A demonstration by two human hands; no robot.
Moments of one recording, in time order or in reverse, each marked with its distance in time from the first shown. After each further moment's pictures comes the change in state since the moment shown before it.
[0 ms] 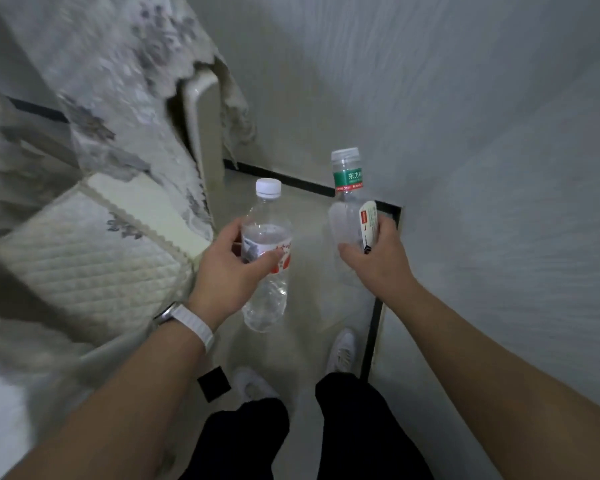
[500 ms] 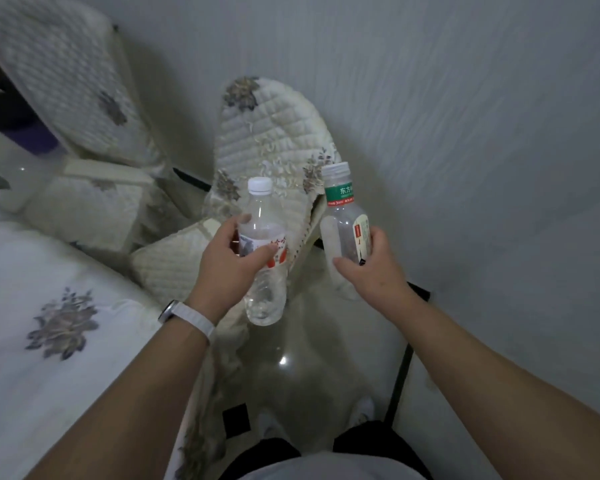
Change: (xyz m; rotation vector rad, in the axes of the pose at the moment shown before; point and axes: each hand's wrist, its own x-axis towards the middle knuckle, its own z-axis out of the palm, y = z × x) left_hand -0.101 0.113 -0.182 -0.169 0.304 0.120; right_hand -0.121 -0.210 0.024 0.015 -0.157 -0.283
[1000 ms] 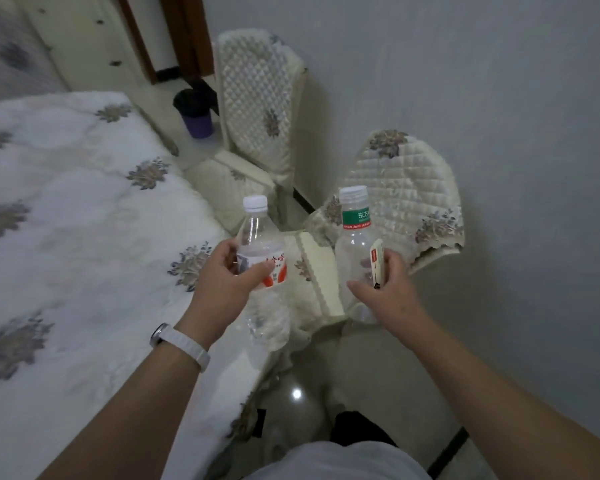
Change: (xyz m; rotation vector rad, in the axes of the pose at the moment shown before) left_hand -0.103 -0.003 -0.142 -0.135 0.444 -0.096; right_hand -0.029 -0.074 0.094 -0.037 -0.349 -0.252
